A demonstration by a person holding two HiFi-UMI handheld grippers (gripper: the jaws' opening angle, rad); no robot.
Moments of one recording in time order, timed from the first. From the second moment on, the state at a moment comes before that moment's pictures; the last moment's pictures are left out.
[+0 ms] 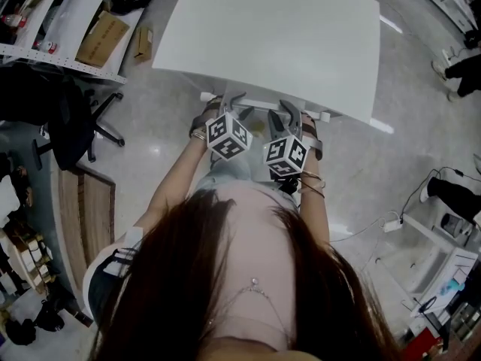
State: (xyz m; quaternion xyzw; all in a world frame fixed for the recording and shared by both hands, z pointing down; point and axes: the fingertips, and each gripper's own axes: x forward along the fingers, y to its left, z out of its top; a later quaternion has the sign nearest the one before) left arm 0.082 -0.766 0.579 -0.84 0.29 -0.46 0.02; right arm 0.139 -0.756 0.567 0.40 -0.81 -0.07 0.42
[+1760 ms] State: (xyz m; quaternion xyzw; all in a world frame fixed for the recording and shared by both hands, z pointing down) left arm 0.074 -0.811 0.578 -0.85 0.27 -0.46 0.03; right arm 0.131 -0.799 0.566 0.41 -0.80 -0.06 0.42
